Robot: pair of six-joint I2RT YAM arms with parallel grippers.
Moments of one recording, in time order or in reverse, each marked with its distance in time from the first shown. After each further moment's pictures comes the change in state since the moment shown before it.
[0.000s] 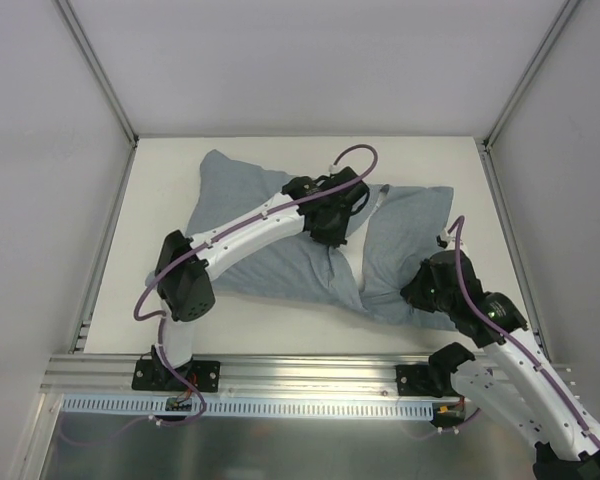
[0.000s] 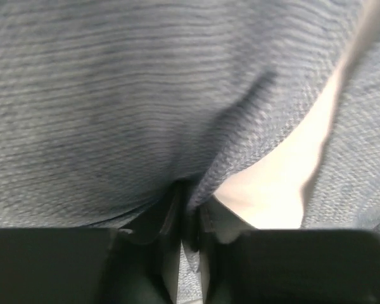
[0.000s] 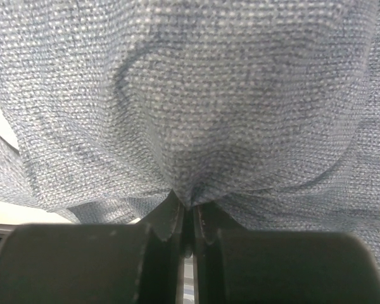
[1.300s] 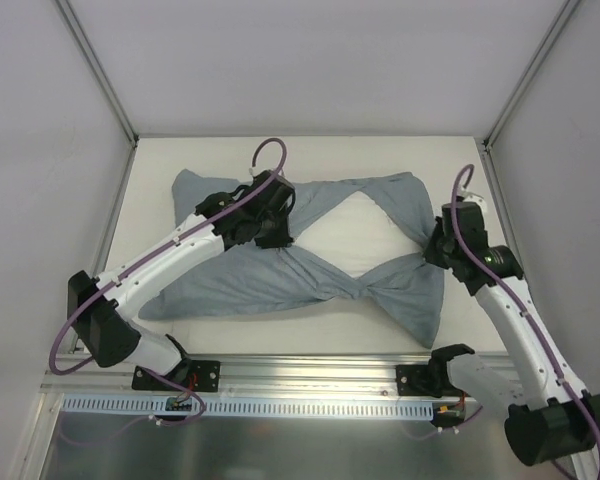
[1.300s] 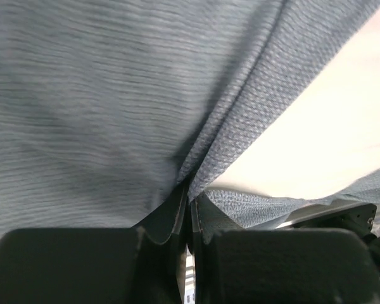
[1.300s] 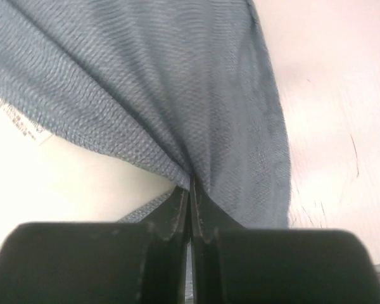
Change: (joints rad) left arm 0.152 -0.516 -0.534 0.153 0.005 -0.177; right arm -0.210 0.373 0.289 0.074 0.109 -0.180
